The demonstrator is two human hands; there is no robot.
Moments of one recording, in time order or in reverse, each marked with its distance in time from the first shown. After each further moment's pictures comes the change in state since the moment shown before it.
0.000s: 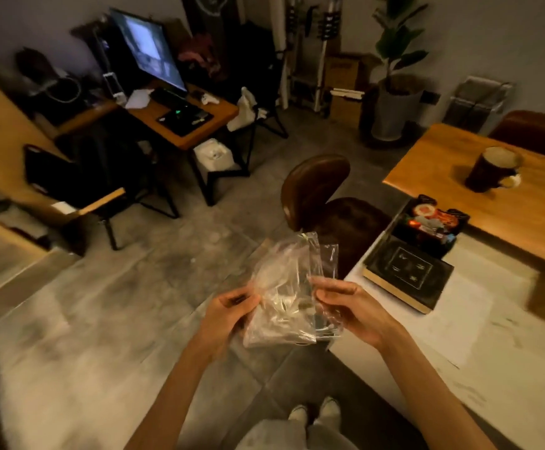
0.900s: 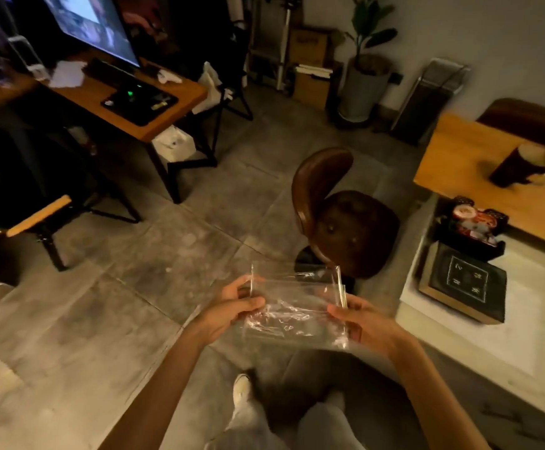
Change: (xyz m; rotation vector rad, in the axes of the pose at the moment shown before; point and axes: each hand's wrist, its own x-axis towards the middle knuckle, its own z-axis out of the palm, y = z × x) left_hand 0.204 0.023 -0.175 0.155 -0.439 -0.263; right_hand 0.145 0.021 0.100 -0.024 0.253 0.128
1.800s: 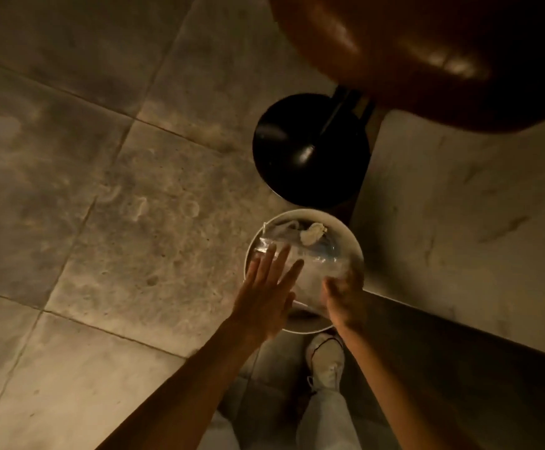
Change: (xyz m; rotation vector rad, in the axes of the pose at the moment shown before) left_hand 0.460 -0.513 0.025 1.480 -0.296 0.285; right_hand 0.481 0.475 -0.230 -0.346 0.789 0.156
